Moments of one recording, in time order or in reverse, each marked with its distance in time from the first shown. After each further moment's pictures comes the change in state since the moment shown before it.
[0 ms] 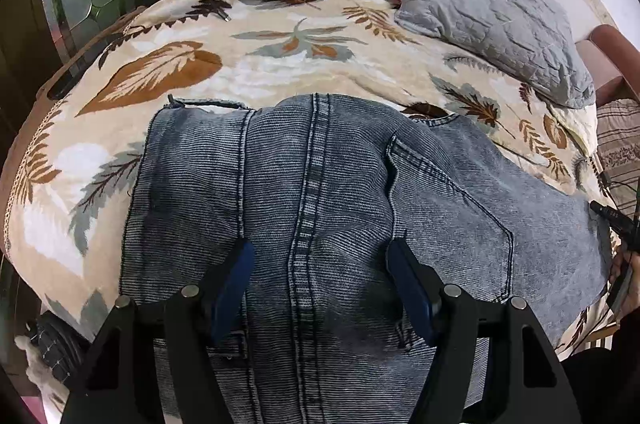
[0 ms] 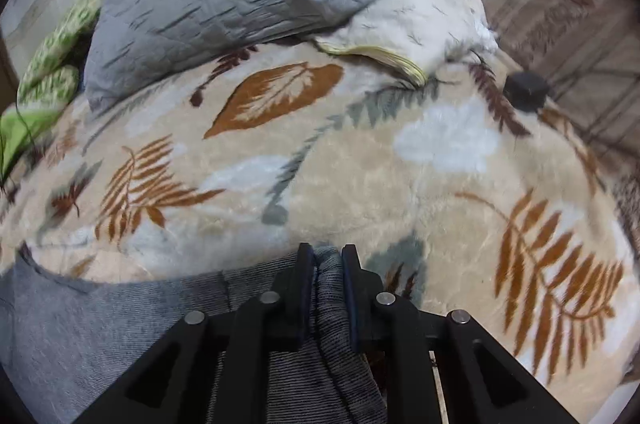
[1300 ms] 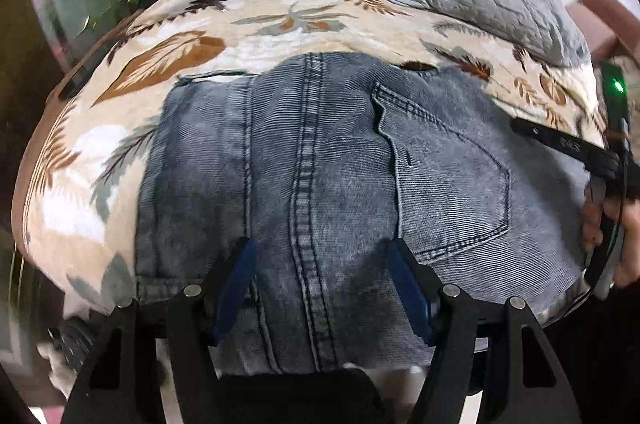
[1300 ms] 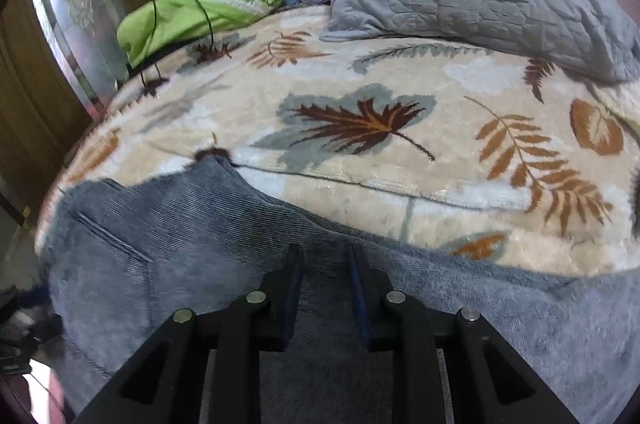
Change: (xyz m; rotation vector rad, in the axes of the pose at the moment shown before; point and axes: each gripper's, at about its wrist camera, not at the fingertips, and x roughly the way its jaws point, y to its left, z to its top) left arm -0.023 -0.002 -0.028 0.072 0.046 0.046; right arm -0.025 0.278 -0.071 -0.358 0.048 0.396
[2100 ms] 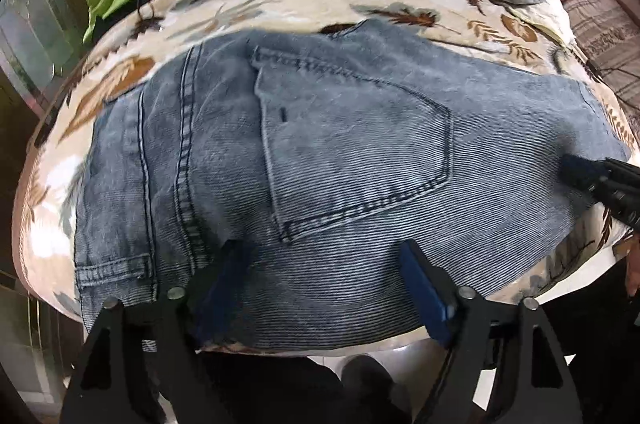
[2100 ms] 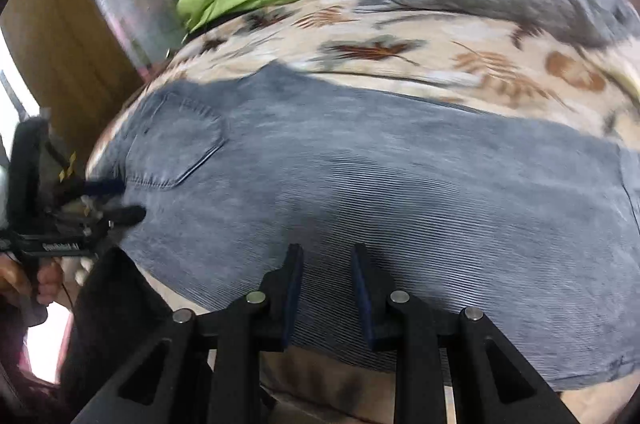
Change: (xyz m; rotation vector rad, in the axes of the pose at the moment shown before) left arm 0.018 -0.065 -0.024 0.196 0.038 0.016; right arm -0.082 -0.030 -0.105 -0.046 0.042 0.121
